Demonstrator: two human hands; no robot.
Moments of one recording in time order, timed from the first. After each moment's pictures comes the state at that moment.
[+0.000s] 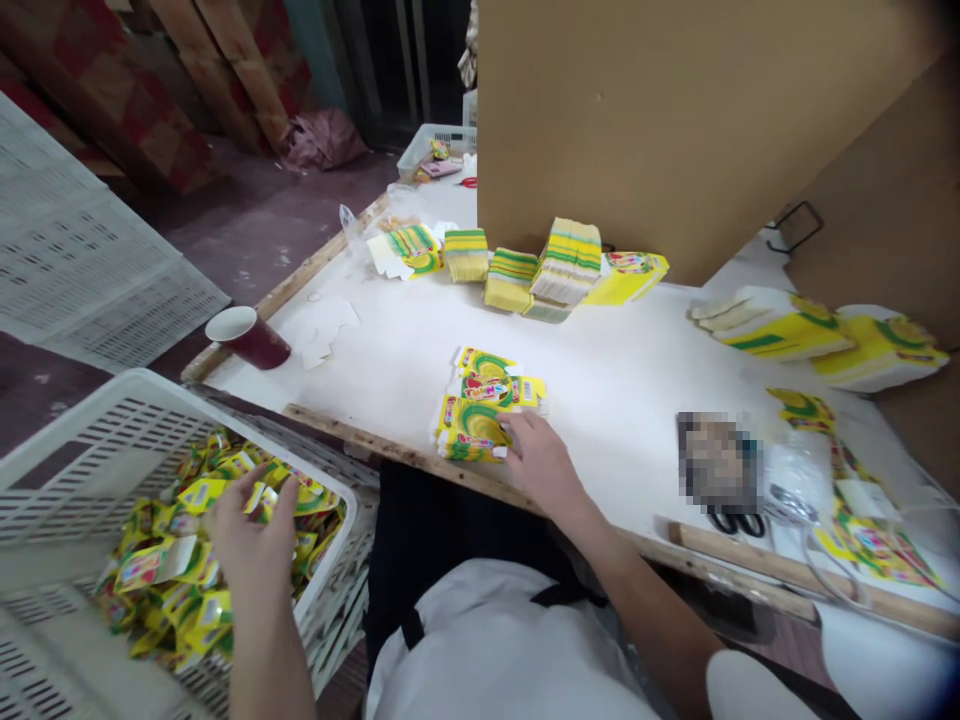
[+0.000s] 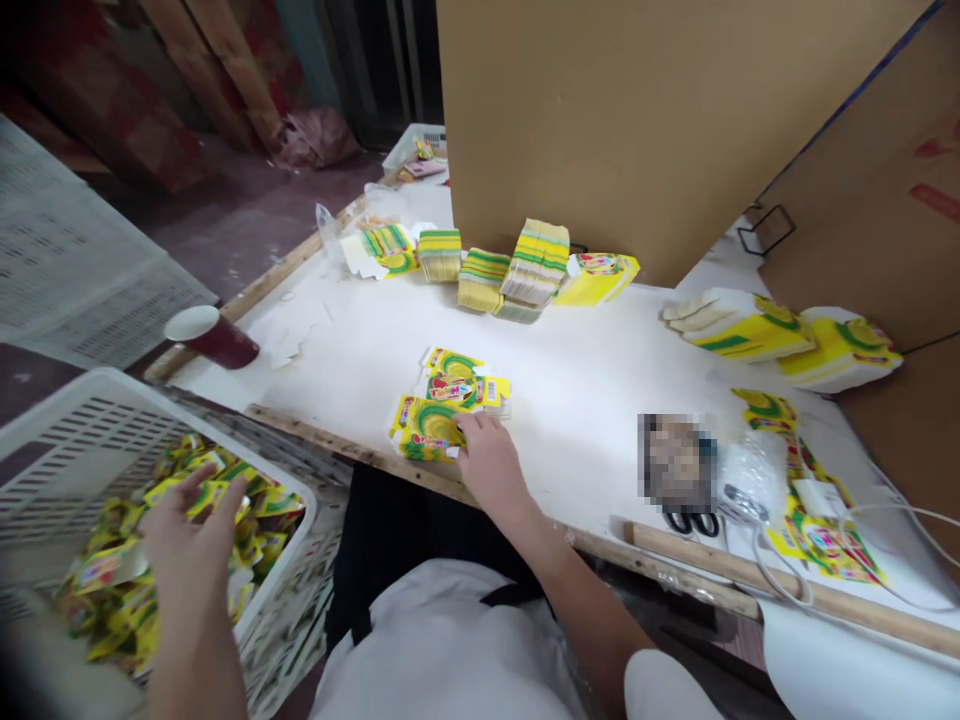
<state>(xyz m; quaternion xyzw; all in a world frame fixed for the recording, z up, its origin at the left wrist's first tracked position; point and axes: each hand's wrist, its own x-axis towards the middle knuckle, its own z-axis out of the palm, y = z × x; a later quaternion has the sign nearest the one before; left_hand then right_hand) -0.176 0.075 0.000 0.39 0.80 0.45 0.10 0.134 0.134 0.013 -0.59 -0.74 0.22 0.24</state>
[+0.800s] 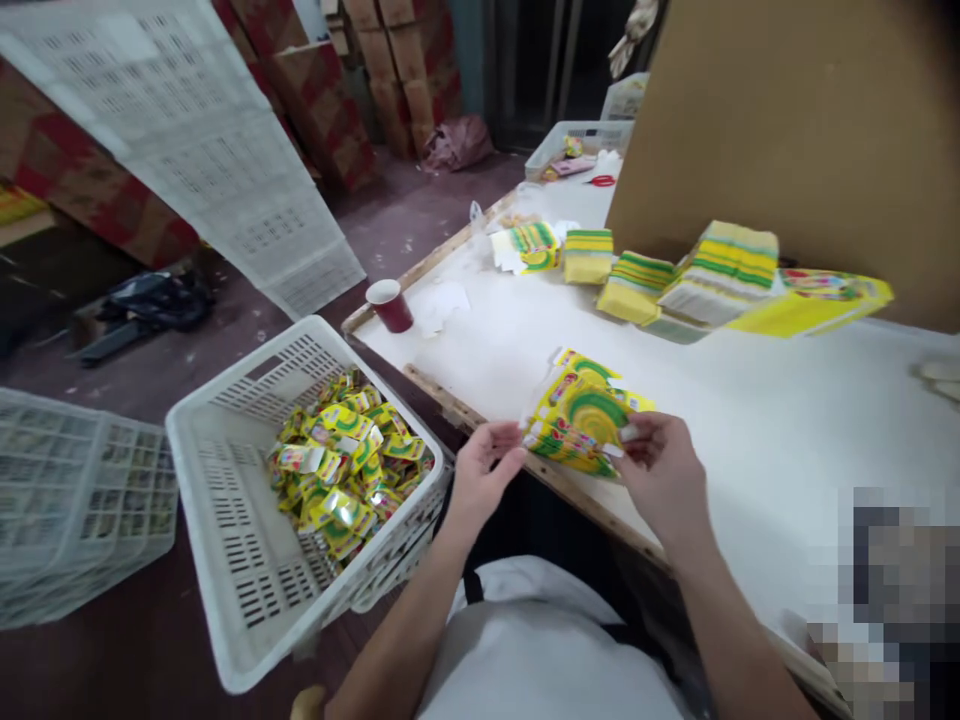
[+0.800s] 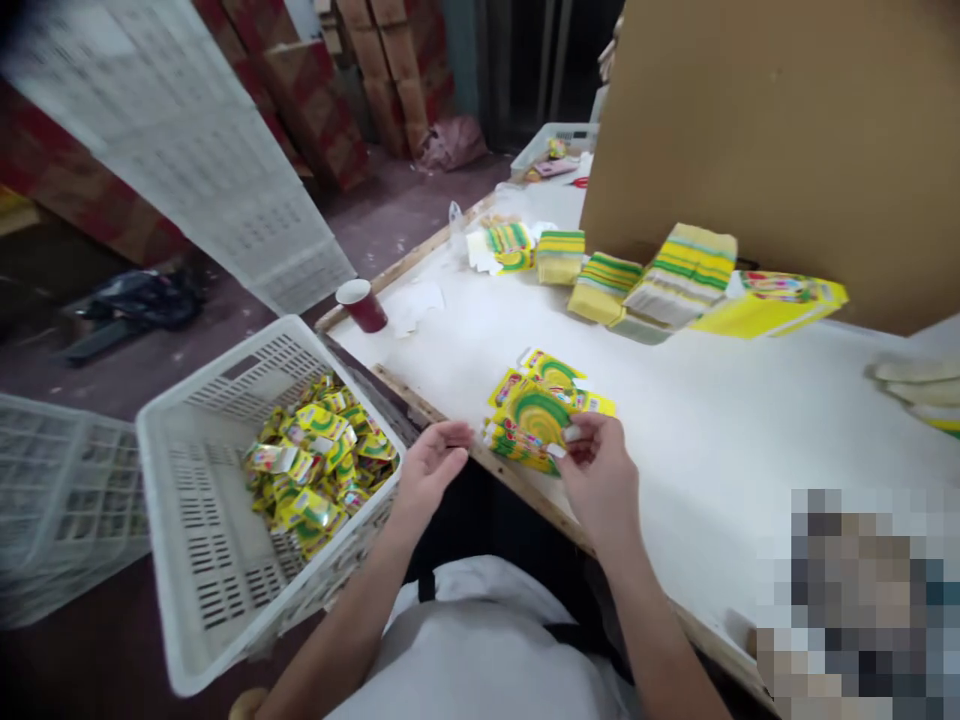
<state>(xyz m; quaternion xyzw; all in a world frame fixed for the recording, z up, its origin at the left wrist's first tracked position) -0.053 0.089 0.006 0.40 0.55 0.59 0.44 0.137 0.138 0.007 -0.54 -0.58 0.39 0.47</state>
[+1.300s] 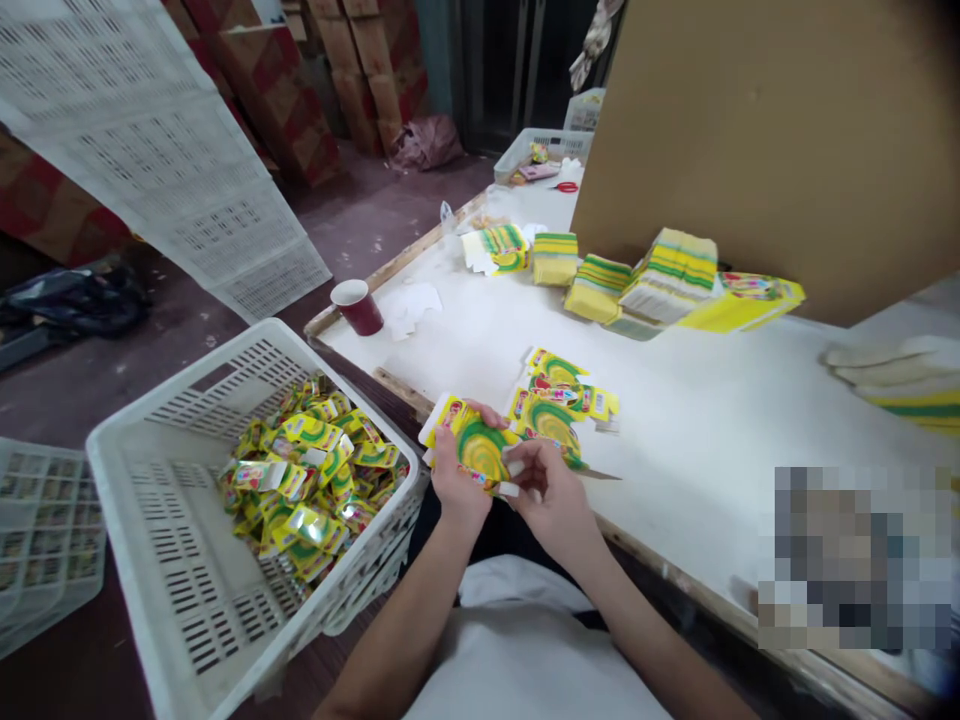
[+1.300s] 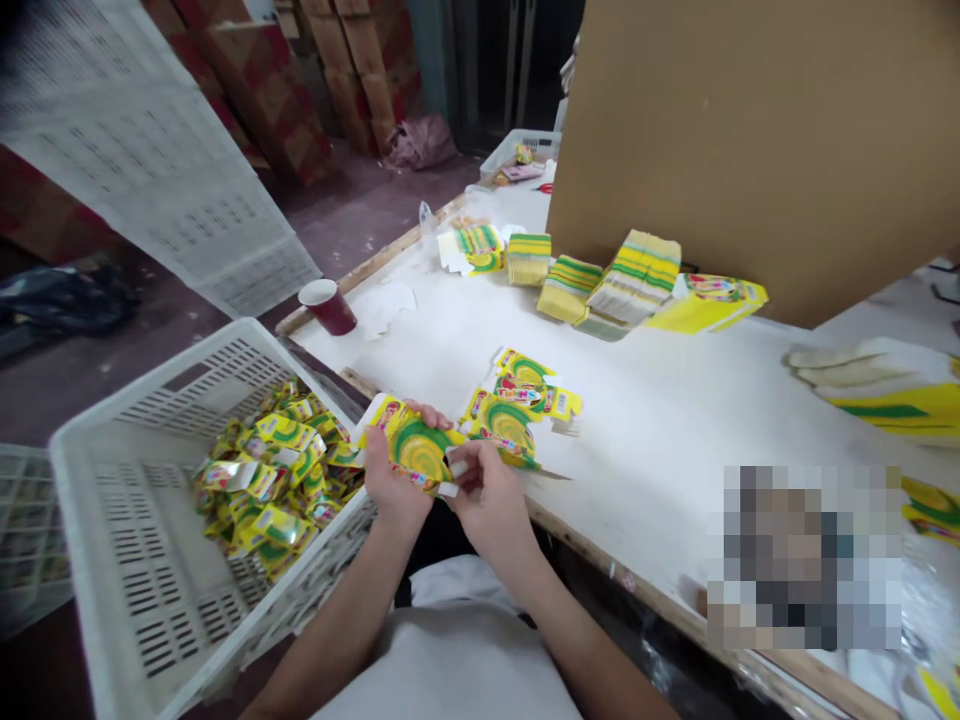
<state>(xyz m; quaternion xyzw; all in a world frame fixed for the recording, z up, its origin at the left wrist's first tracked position) -0.027 0.105 0.038 0.22 0.36 0.76 0.49 0.075 0.092 0.022 -0.44 -0.59 0.54 0.40</state>
